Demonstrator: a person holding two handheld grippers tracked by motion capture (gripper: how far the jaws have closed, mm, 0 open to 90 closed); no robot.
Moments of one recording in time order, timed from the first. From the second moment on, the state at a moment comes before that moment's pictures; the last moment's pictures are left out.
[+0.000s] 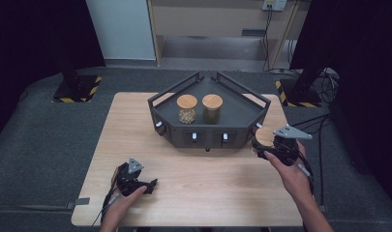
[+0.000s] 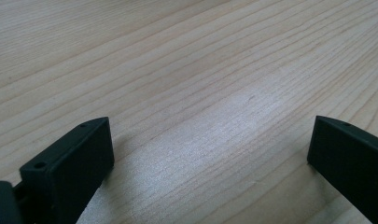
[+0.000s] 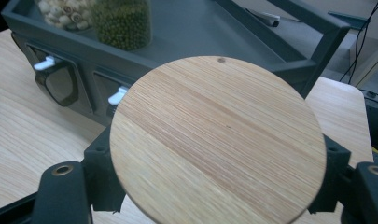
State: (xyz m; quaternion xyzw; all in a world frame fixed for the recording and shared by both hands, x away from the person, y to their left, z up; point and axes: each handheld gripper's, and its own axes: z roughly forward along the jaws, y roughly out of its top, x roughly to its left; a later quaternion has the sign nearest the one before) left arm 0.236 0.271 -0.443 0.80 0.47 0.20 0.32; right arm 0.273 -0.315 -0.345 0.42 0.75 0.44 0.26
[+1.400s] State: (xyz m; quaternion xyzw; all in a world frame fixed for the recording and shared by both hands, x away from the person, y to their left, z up) left arm 0.236 0.271 -0.443 0.80 0.47 0.20 0.32; right arm 0.313 -0.279 -0.289 0.41 0.75 0.44 0.28
